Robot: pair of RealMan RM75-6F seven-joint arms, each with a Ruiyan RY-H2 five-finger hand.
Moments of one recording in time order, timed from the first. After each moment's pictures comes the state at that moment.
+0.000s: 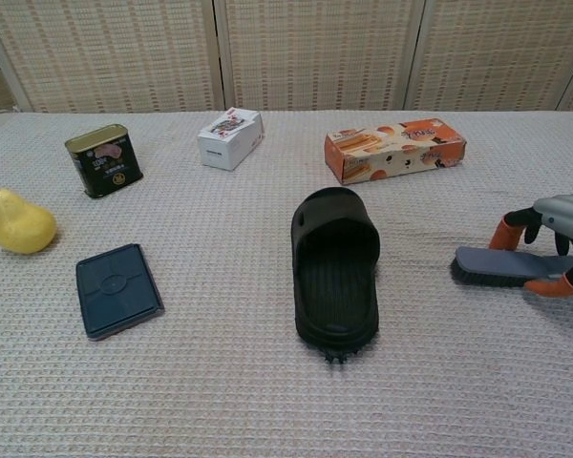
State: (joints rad) left arm -0.09 -1.11 0.01 -1.60 1.56 1.48 0.07; right arm 0.45 -1.48 0.09 -1.39 -1.22 0.98 -0.33
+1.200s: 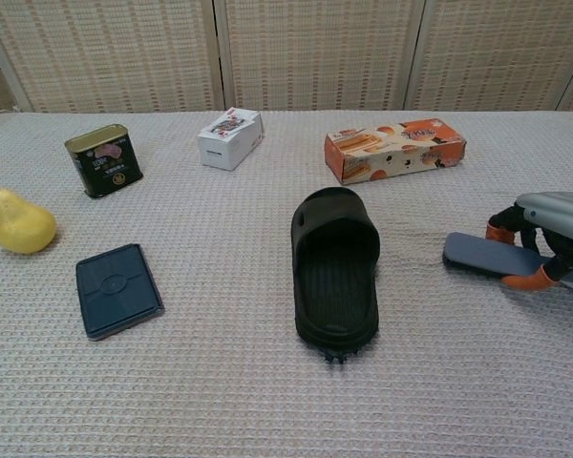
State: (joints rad) left arm -0.08 -1.10 0.01 -1.60 1.55 1.49 0.08; right arm 0.50 -1.49 0.11 -1.33 -1.22 0.91 -0.14
